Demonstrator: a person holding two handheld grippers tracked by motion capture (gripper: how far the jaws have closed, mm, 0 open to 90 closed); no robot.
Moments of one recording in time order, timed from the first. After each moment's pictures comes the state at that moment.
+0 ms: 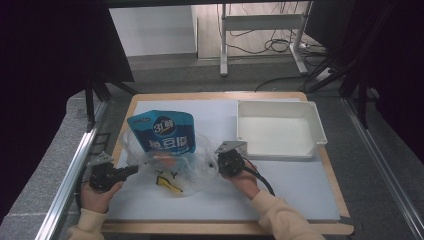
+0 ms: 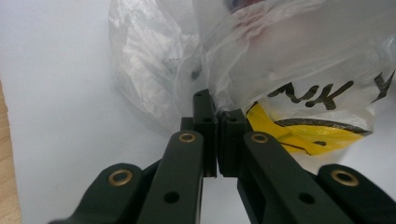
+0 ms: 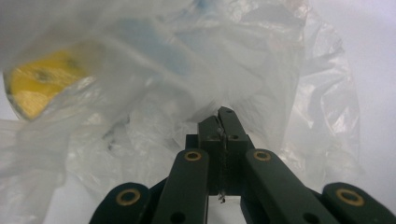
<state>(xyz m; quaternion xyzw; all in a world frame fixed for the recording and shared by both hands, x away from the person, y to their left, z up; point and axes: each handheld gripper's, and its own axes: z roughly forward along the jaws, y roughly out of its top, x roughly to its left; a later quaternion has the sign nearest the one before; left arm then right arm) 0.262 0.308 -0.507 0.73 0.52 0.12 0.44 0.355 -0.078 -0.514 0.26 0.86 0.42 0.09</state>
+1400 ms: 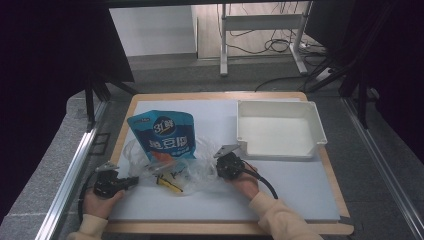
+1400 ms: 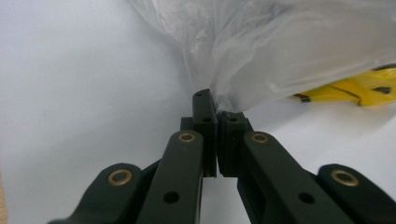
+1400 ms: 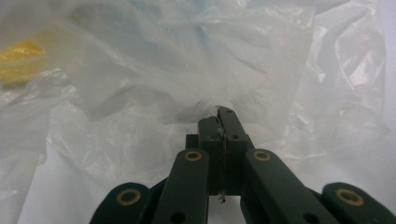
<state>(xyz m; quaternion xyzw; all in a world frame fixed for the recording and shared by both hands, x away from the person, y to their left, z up) 0.262 0.312 -0.548 0.74 0.55 0.08 0.37 0.355 -0.078 -0.531 0.27 0.89 0.36 0.09</state>
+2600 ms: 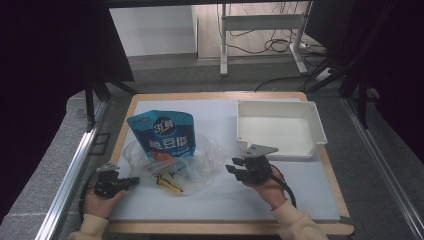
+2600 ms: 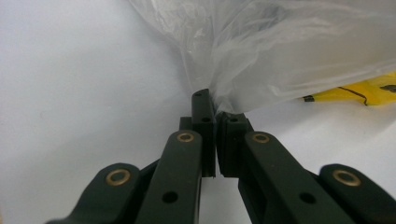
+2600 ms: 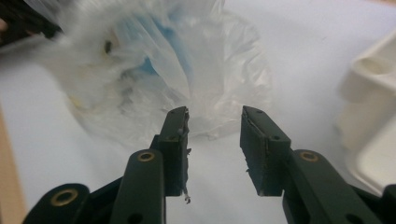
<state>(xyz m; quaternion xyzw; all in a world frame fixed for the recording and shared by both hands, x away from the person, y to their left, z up) 0.262 0.312 -0.550 0.74 0.55 0.08 0.38 0.316 -0.146 -0.474 0.31 0.84 0.44 0.12</state>
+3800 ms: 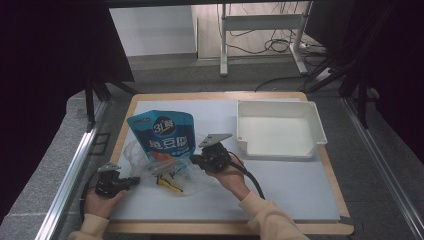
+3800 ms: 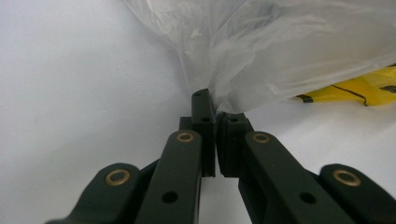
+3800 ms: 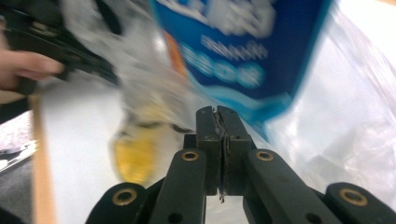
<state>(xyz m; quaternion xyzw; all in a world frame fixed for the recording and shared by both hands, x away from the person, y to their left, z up) 0.263 0.309 -0.550 0.75 0.54 0.08 0.38 0.340 -0.037 -0.466 0.25 0.86 0.44 0.06</state>
